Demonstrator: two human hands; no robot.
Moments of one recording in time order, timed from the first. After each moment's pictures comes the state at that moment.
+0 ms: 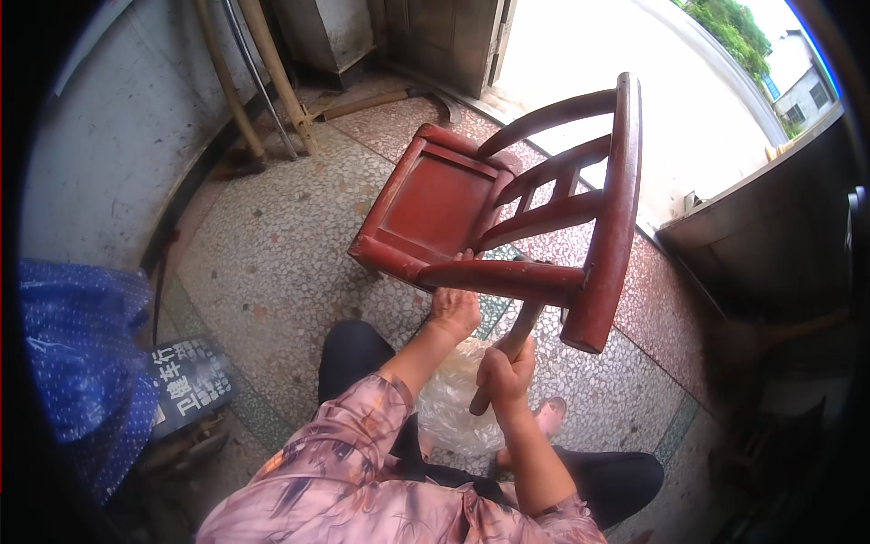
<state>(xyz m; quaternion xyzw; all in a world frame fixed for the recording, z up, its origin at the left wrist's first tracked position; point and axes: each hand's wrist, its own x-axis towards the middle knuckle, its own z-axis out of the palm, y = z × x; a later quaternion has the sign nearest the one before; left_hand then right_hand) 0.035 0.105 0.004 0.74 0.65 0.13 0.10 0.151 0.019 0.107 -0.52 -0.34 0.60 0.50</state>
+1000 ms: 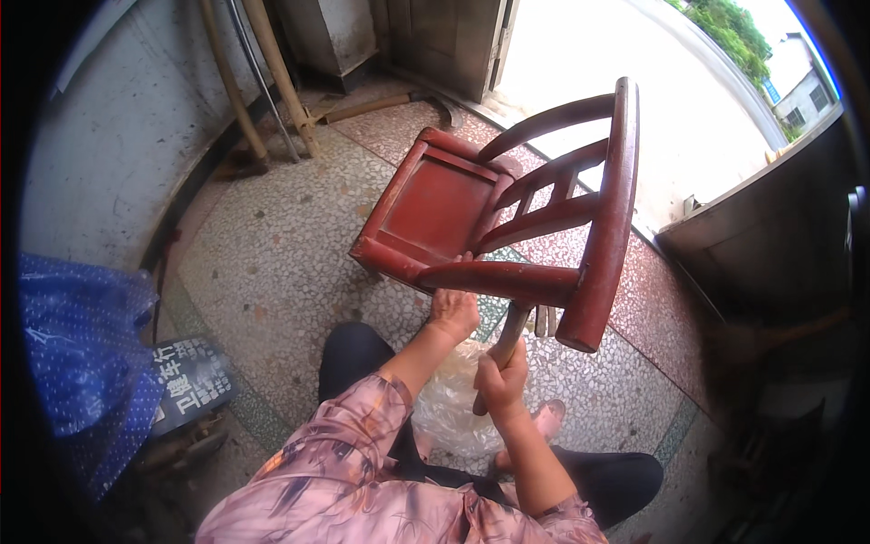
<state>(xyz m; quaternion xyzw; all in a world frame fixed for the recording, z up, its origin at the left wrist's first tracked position) 0.036 0.104 -0.002 0.73 0.65 0.18 0.11 0.153 0.010 0.093 -0.57 -0.46 0.51 0.46</state>
